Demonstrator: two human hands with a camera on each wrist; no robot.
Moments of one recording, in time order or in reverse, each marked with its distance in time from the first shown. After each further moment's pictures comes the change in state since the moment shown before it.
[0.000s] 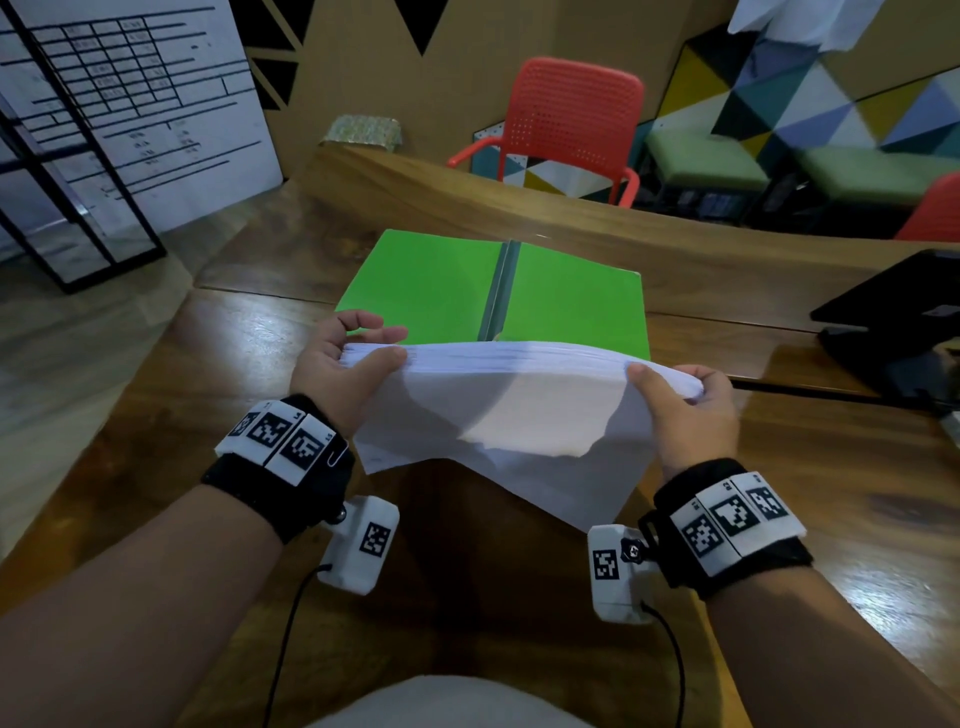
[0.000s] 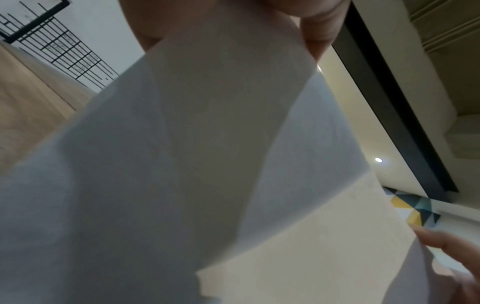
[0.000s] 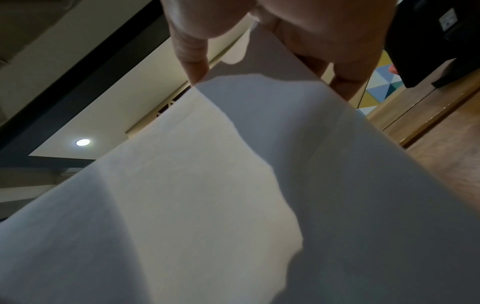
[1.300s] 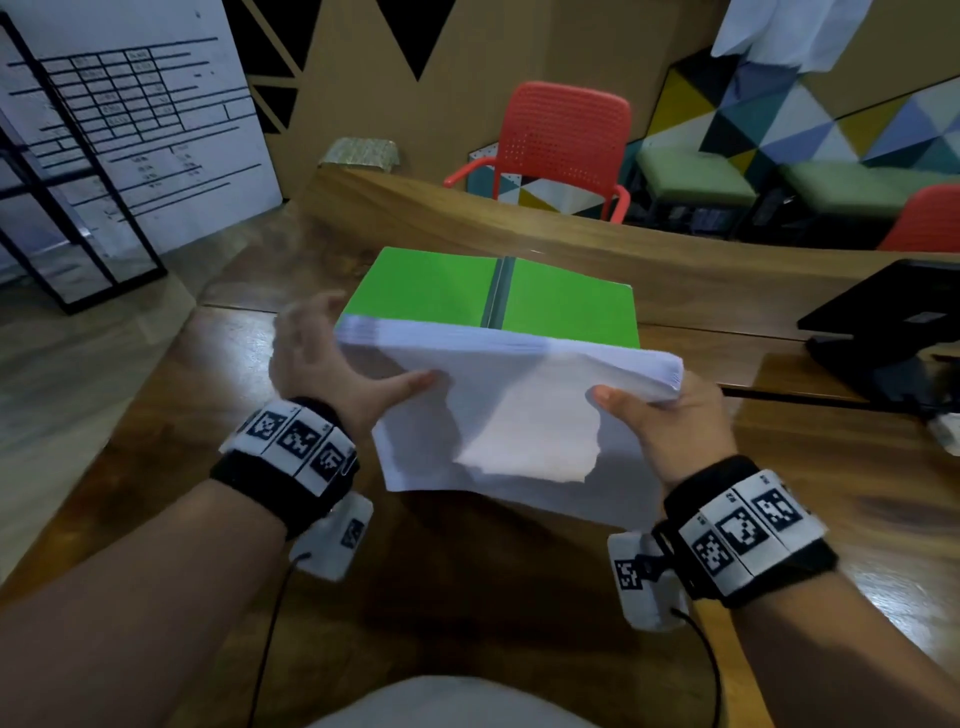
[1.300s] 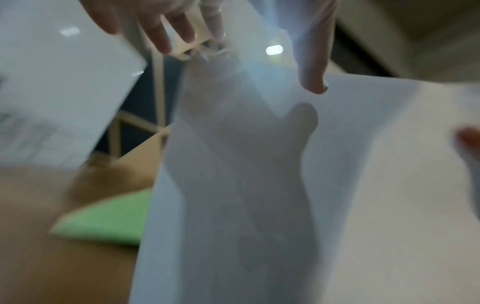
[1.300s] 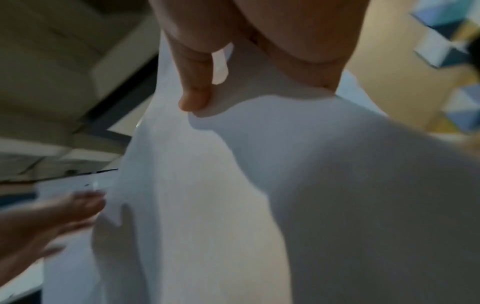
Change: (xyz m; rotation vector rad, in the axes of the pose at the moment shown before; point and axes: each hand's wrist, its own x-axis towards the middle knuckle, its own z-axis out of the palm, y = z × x) left_hand -0.013 0.024 -0.002 0.814 0.205 0.155; right_hand -0.028 -0.040 -0.003 -0.095 -0.338 -0.080
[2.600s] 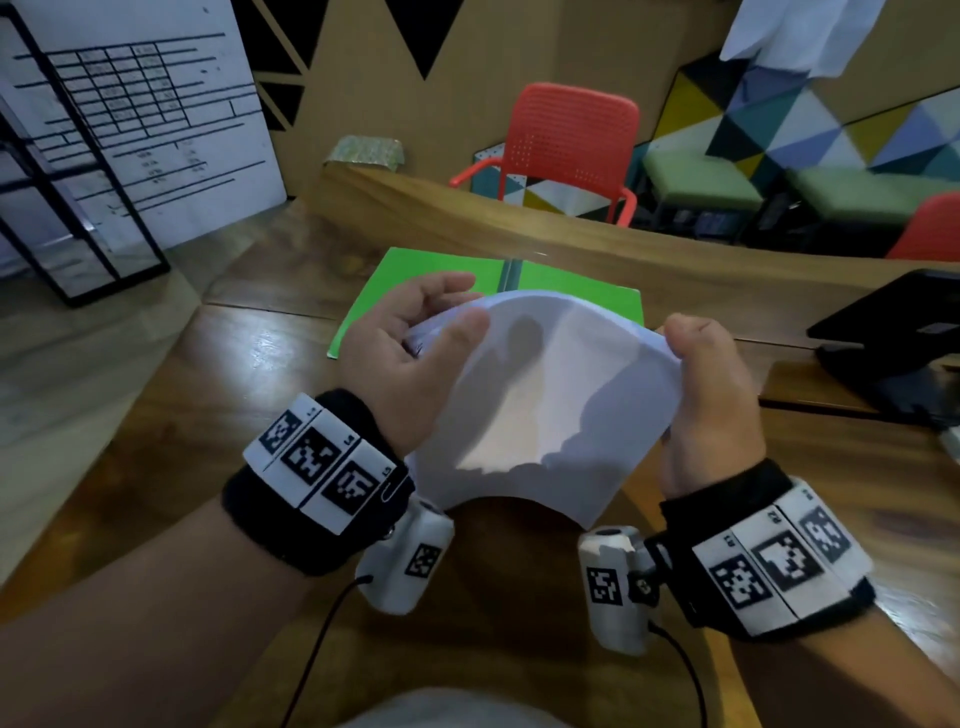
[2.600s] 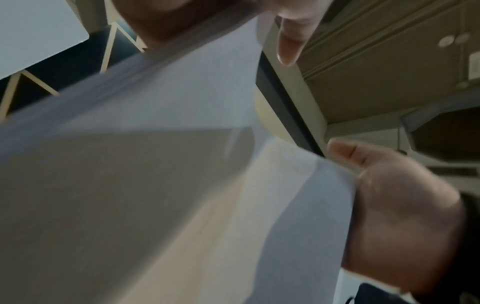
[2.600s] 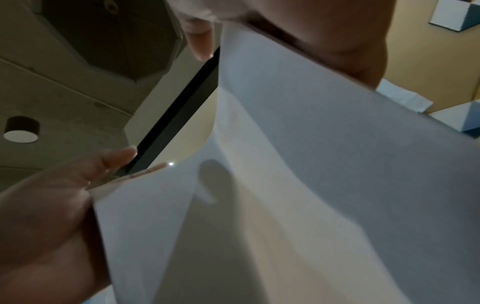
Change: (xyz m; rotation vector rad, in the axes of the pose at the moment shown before) left_hand -0.025 0.071 -0.019 -0.765 -0.138 0.102; right_hand -0.011 -0.053 0.024 0.365 0.096 0.027
